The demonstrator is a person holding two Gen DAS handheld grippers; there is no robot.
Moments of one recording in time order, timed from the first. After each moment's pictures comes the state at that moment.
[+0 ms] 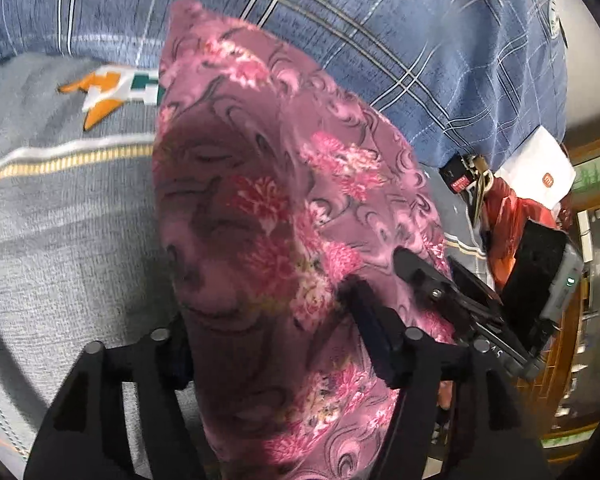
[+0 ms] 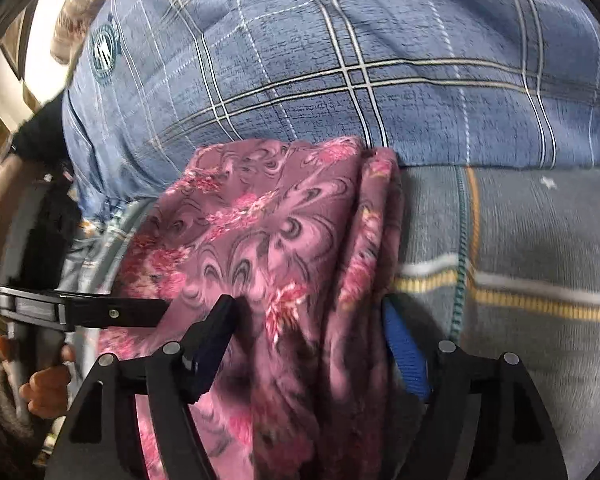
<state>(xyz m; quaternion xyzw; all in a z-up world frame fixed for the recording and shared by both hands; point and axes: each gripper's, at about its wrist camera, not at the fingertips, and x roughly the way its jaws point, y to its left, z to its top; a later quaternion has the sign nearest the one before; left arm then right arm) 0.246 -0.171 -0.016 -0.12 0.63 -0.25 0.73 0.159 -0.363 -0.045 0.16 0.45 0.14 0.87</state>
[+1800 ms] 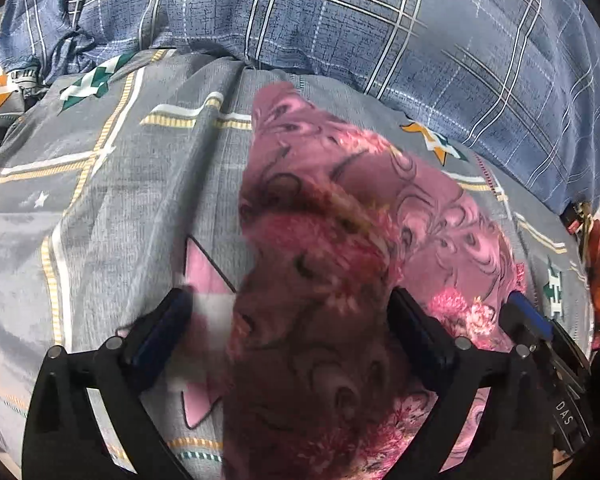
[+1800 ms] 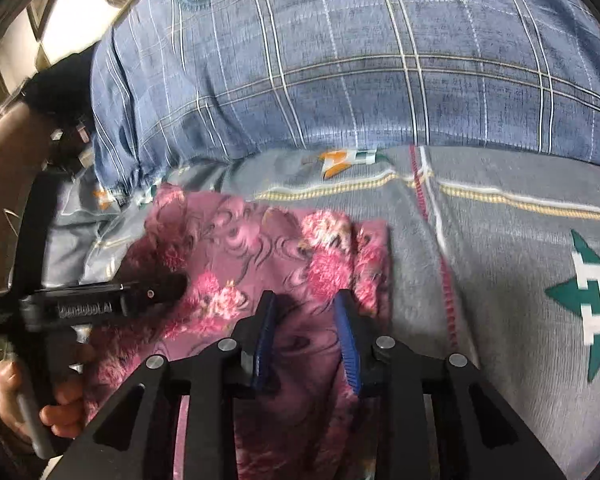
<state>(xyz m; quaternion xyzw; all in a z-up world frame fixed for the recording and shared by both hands) 0.241 0.039 -0.034 -0.06 0.57 -0.06 0.81 0.119 -0.159 -0.039 0.13 0.42 0.13 0.89</state>
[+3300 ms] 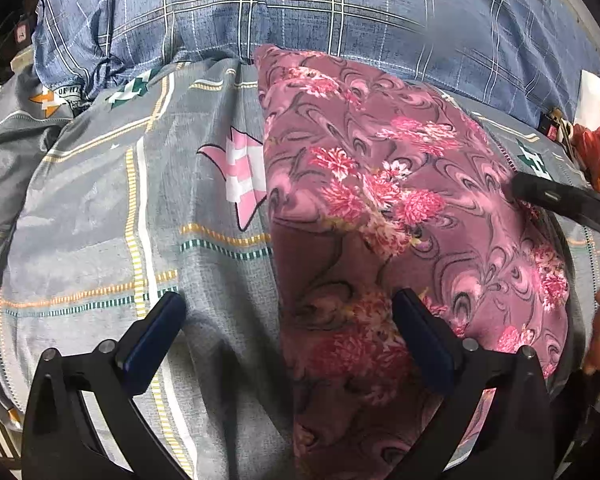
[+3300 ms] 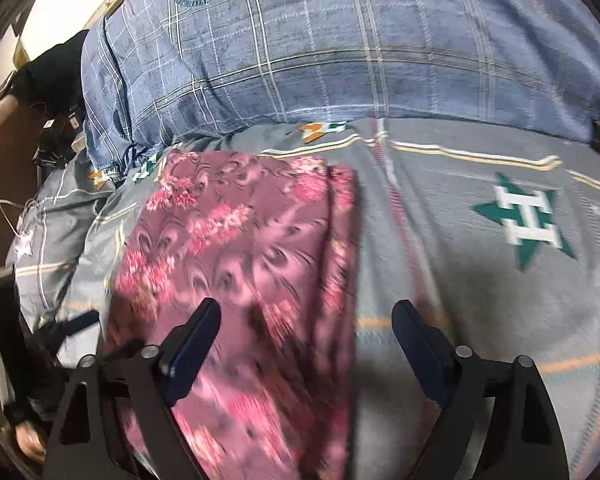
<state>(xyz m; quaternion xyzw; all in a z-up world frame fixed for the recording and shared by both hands) 0.102 0.061 -0.011 0.04 0.52 -0.09 0.85 0.051 -0.160 -0.007 0.13 0.47 0.08 0.87</state>
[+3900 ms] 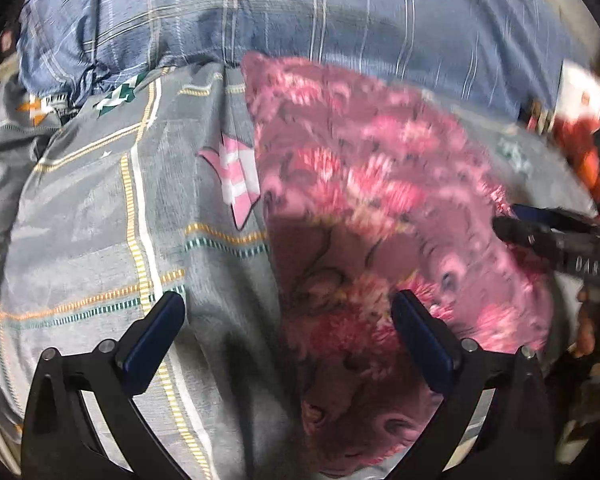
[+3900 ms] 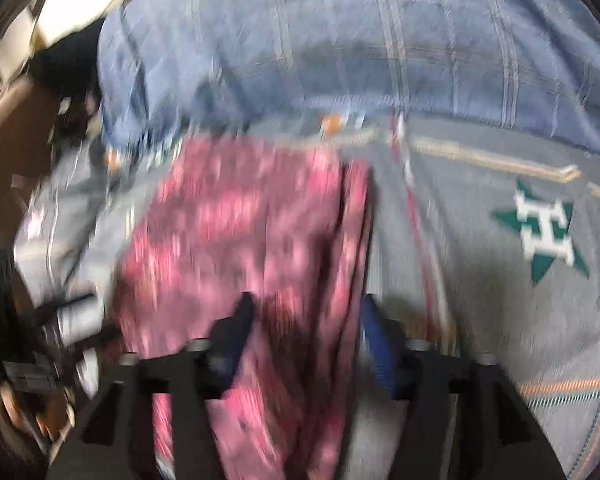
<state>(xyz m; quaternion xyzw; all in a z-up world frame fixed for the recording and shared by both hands) 0.099 0.063 -0.006 0.06 0.53 -0.12 0.84 0.041 -0.162 -0.015 0.08 0.49 0.12 0.86</state>
